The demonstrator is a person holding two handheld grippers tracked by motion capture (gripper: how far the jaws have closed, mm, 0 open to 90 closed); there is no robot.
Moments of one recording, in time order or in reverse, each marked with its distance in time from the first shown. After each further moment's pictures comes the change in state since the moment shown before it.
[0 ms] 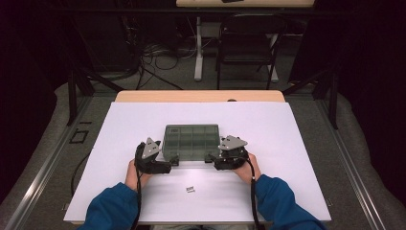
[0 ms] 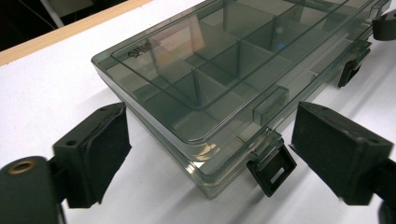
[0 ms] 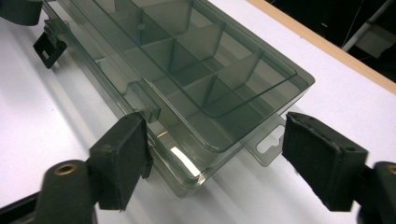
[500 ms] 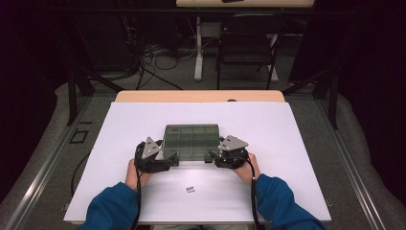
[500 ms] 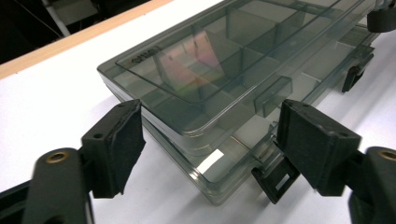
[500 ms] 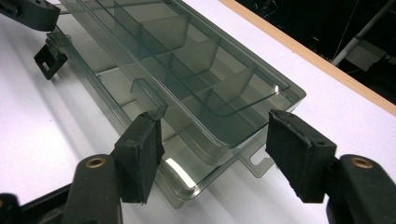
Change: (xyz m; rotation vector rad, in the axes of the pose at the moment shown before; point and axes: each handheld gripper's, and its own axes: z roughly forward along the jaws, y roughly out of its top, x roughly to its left) left arm 0.001 0.002 -0.001 -0.026 0.020 0.016; right arm 0.001 0.002 -0.002 -0.045 -0.020 -0.022
